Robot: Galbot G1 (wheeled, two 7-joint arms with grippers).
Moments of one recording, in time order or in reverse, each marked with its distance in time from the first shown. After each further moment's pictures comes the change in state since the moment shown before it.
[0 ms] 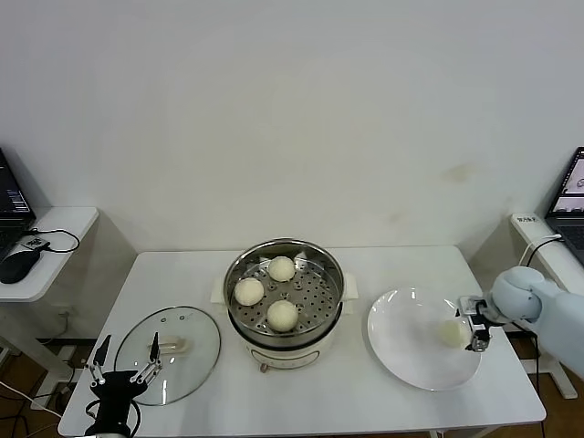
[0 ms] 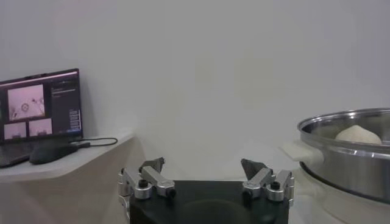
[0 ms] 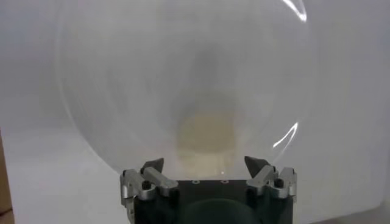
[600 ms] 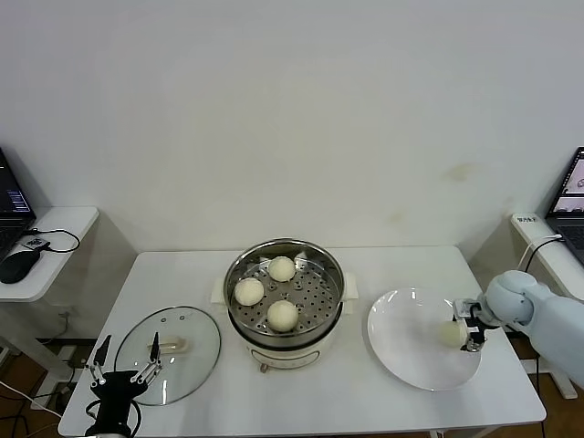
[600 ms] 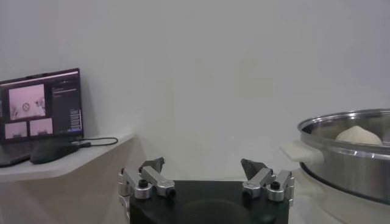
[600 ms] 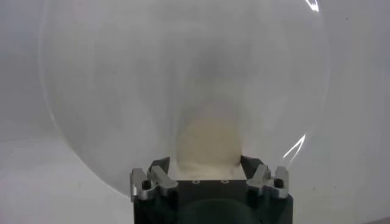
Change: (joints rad) left arm 0.002 -0.003 0.001 -0.005 0.001 -0.002 -0.001; right arm -0.024 0.025 0.025 -0.019 -0.018 -0.001 -0.009
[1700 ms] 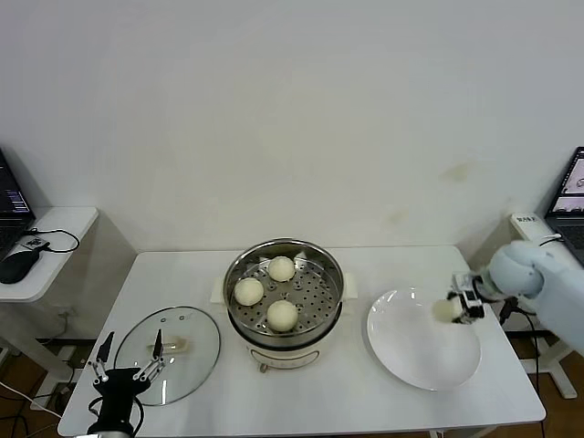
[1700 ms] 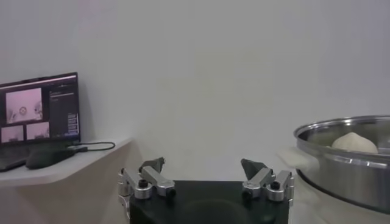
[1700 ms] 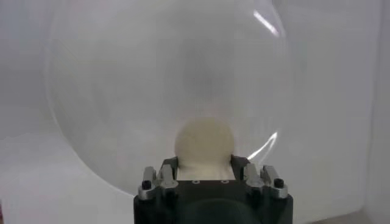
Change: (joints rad) left arm -0.010 0.008 0.014 -0.006 0.000 0.000 0.000; right arm 0.354 -0.043 -0.212 0.158 0.191 -0.070 -0.023
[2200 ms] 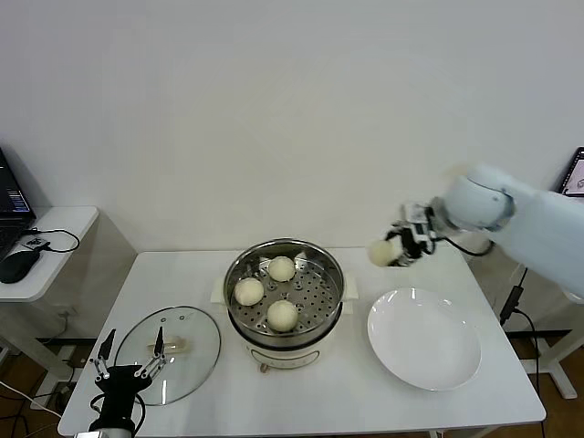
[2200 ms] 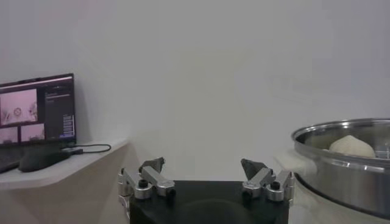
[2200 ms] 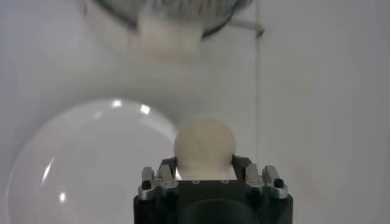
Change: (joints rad) left arm -0.013 -0.001 0.003 0.003 -0.006 -0.002 -0.001; right arm 0.482 0.219 -0.339 0.097 0.396 -0.189 0.119
